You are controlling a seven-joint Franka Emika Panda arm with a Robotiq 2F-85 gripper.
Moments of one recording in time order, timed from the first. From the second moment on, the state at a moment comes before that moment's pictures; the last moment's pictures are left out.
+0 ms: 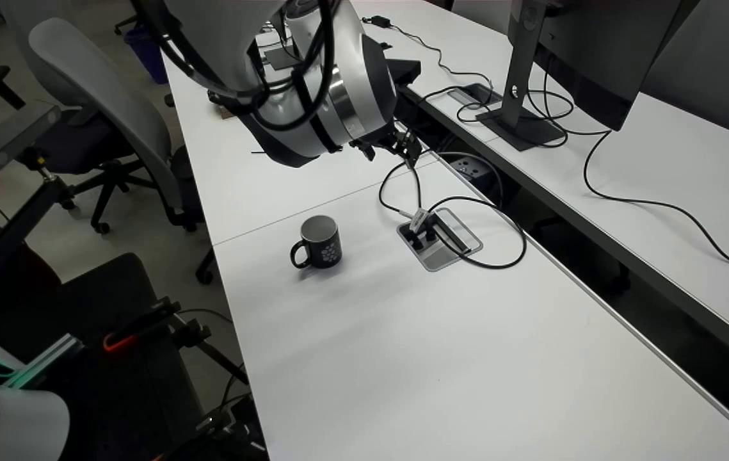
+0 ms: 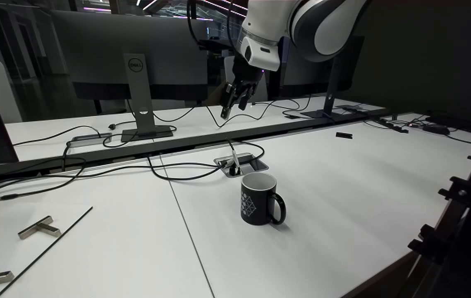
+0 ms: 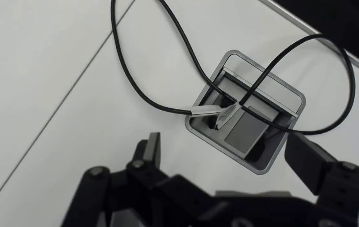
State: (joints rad) arm -0.41 0.79 0.50 -1.90 -1.28 2.89 -2.44
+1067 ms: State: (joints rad) arm -0.40 0.82 0.58 -1.90 -1.27 2.87 -2.60
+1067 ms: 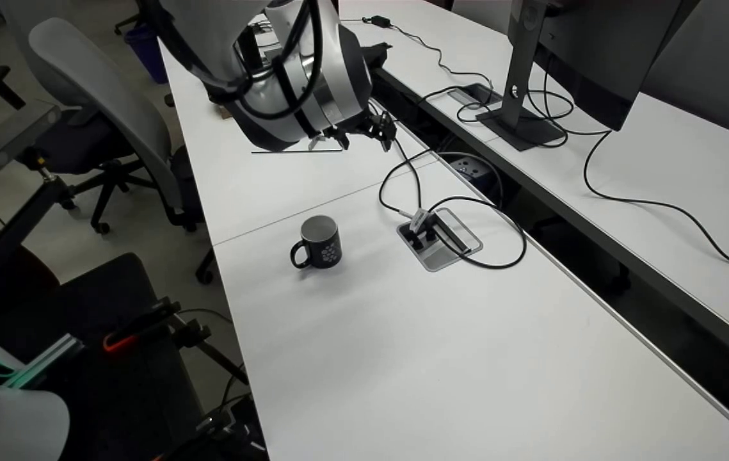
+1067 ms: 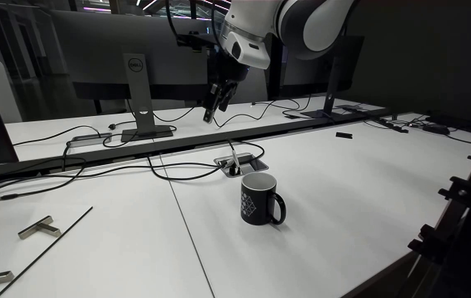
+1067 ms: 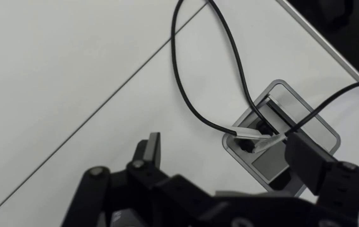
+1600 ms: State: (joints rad) arm -0.40 0.93 0.70 -1.90 -1.40 2.80 -2.60
